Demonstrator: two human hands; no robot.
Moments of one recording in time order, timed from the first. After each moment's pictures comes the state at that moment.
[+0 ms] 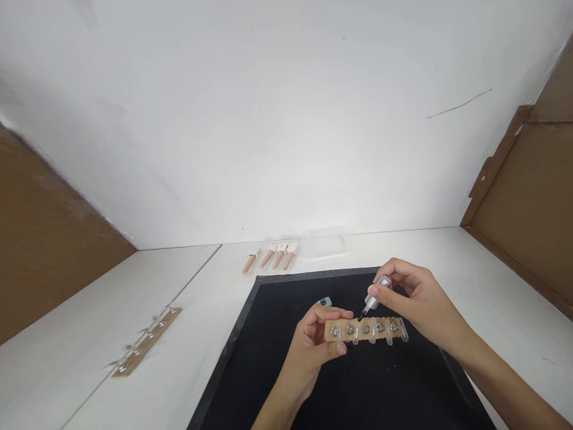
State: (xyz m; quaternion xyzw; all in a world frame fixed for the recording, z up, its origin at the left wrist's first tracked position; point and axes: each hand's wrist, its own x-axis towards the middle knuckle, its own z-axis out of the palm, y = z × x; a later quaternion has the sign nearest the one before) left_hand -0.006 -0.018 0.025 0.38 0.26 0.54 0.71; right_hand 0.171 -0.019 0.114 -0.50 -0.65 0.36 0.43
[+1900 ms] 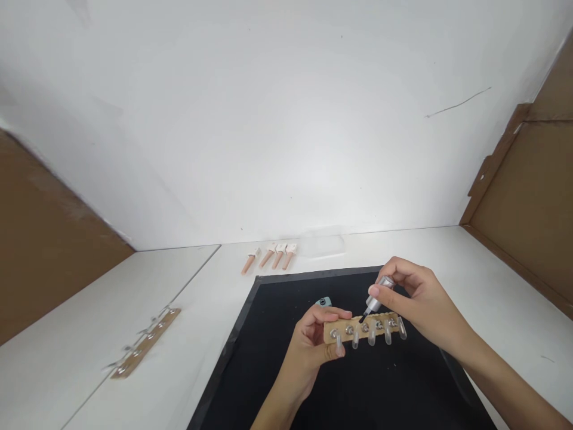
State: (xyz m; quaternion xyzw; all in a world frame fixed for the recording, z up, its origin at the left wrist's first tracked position) left_hand -0.007 -0.016 0.016 0.38 0.26 0.55 0.70; right_hand 0.170 -0.020 0.113 -0.51 -0.65 0.36 0.43
